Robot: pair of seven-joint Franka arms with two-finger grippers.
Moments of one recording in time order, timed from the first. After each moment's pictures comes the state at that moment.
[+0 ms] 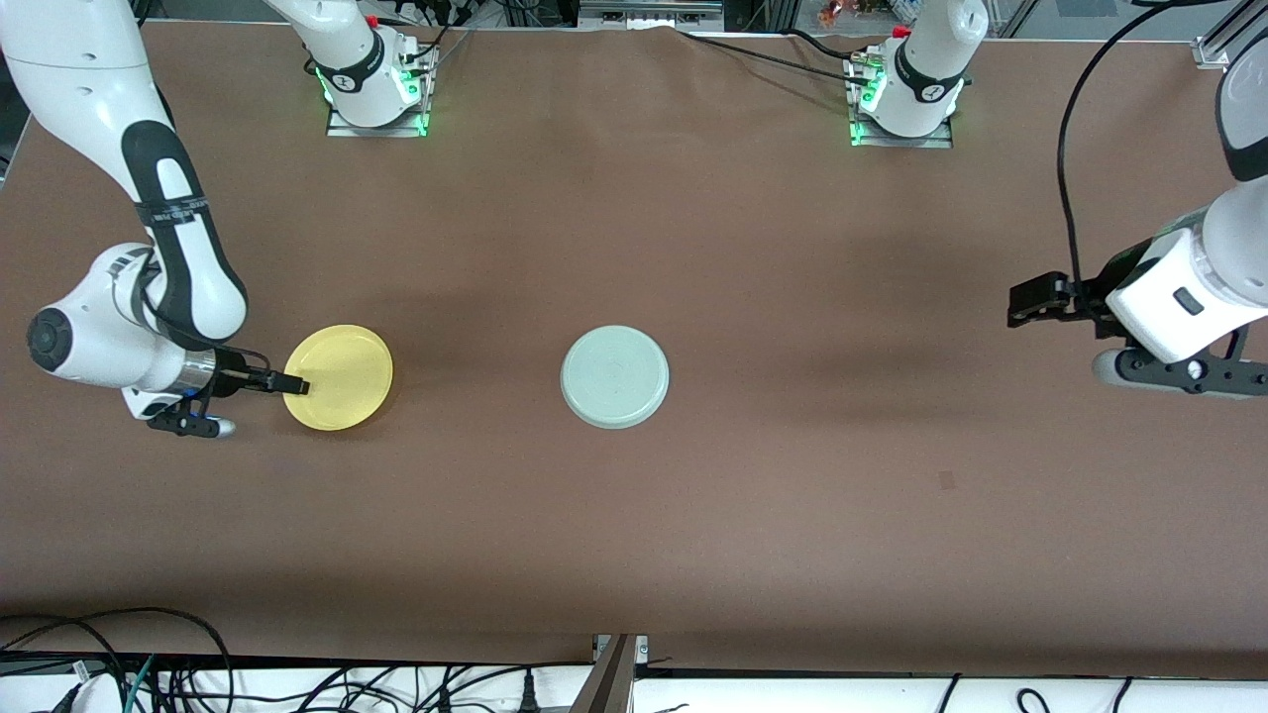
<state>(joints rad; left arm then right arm) -0.16 0.38 0.08 -1.10 -0.04 1.34 0.01 0.01 0.60 -0.16 -1.85 0.33 2.27 -0.21</state>
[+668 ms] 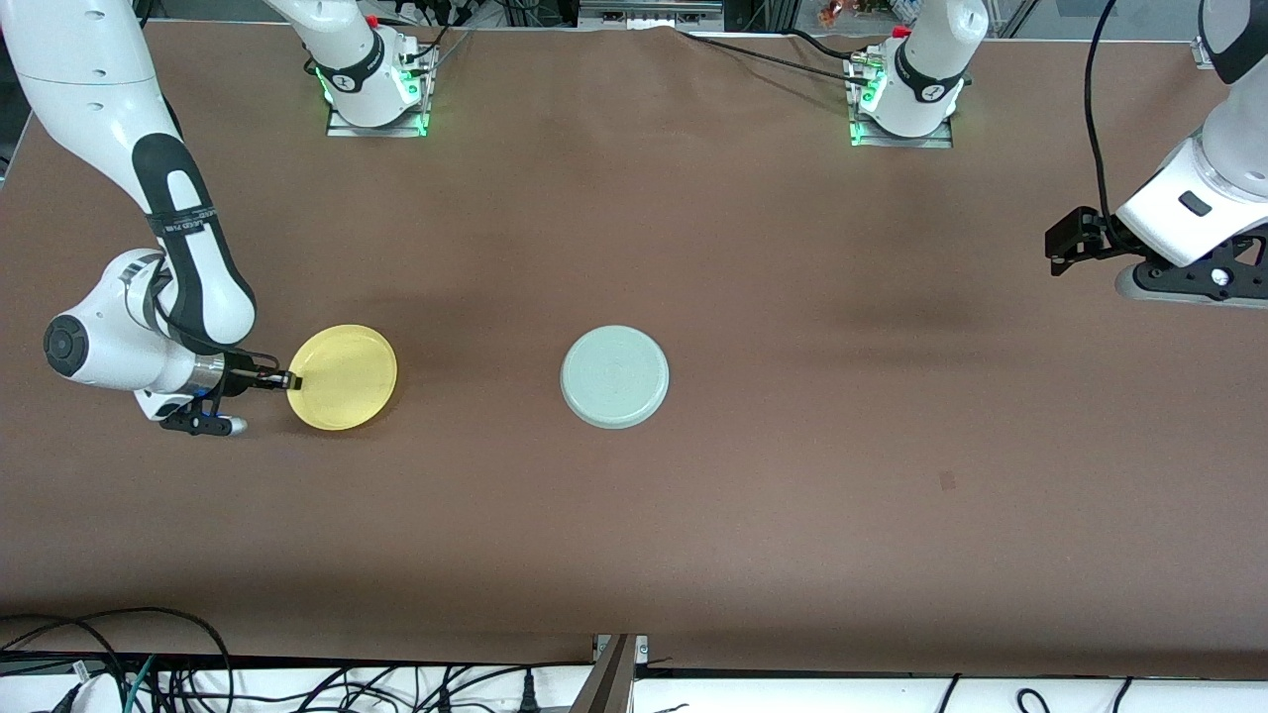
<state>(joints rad) -0.16 0.04 0.08 -1.62 0.13 1.61 0.04 0.01 0.61 -0.16 -1.85 0.33 2.24 -0.25</state>
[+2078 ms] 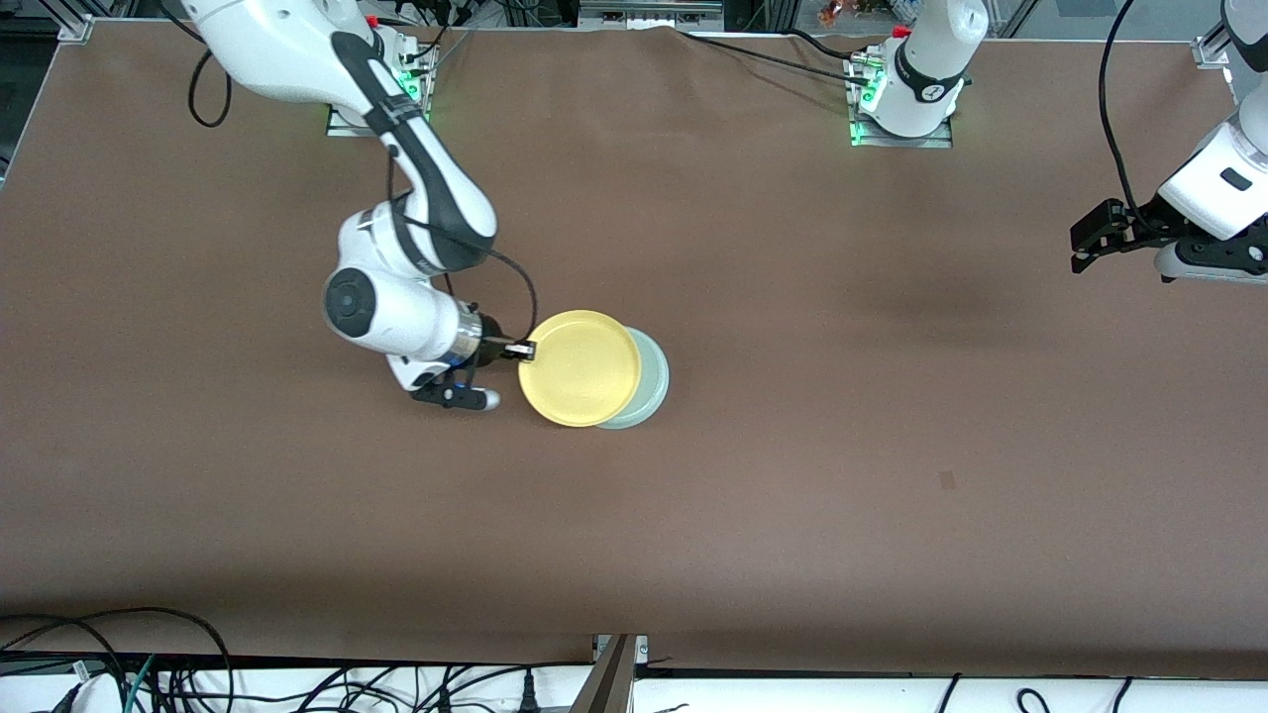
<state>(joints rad) -0.14 -0.08 0.14 -1.81 0.06 1.79 0.11 0.37 0.56 0.12 -1.75 0.39 2.31 0.38</state>
